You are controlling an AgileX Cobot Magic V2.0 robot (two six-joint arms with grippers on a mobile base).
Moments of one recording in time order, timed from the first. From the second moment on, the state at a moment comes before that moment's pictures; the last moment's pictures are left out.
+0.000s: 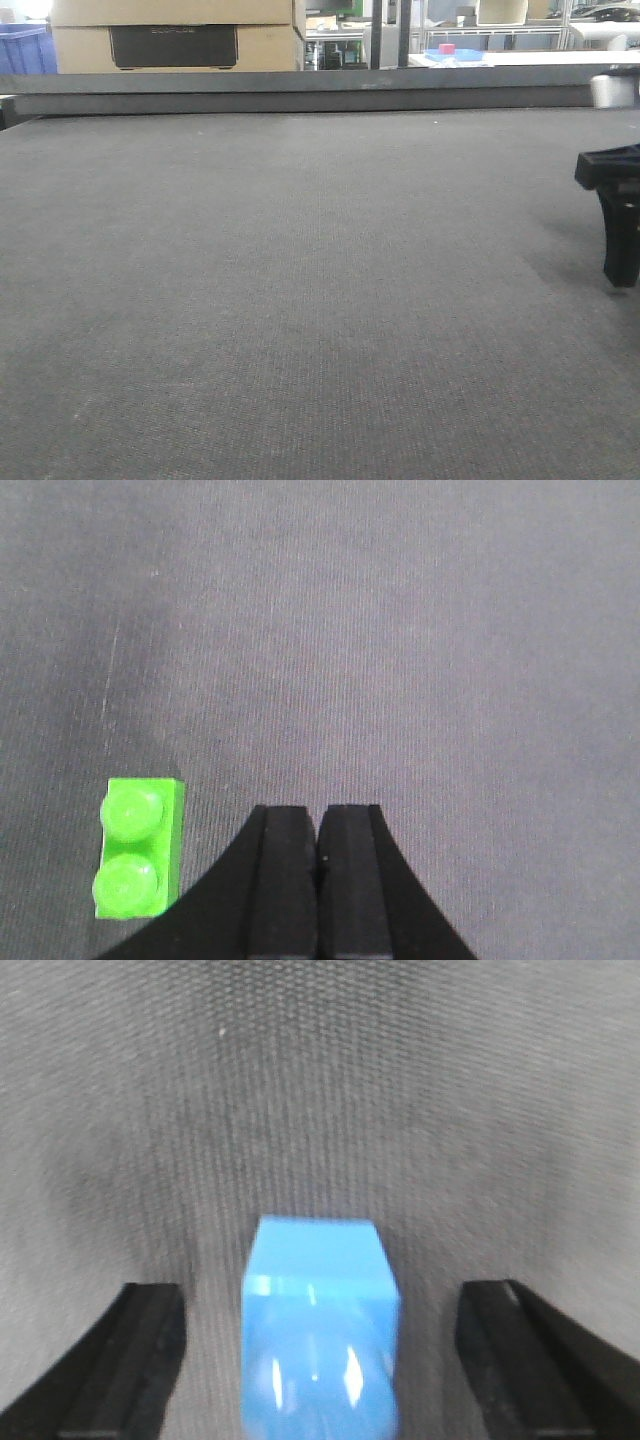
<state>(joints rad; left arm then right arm) 0.02 1.21 -1.07 -0.08 0.90 -0.06 0.17 1.67 -1.08 0.02 0.98 0.20</state>
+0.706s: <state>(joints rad) 0.10 1.24 -1.12 -0.07 1.09 -0.01 0.17 1.68 -1.08 0.02 0.99 0.20</state>
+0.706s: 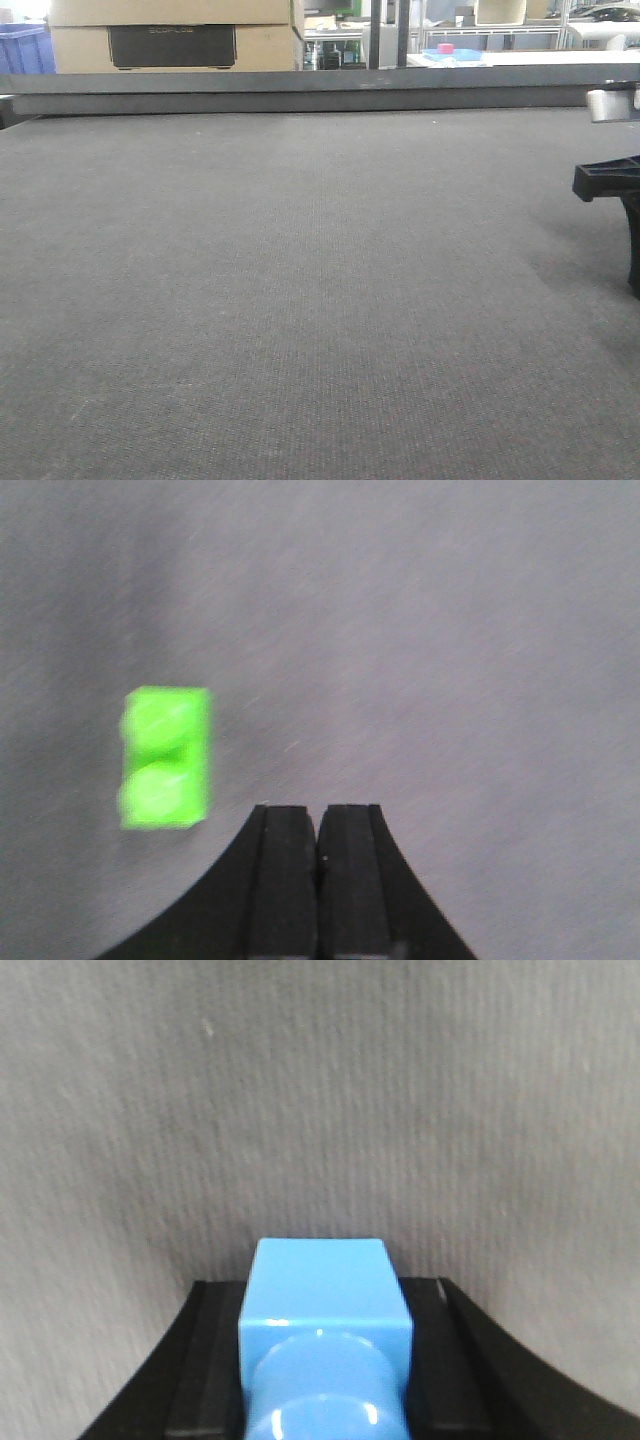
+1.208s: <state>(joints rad) 0.15 1.50 -1.16 0.05 1.11 0.10 0.17 1.65 -1.08 0.02 0.99 0.18</state>
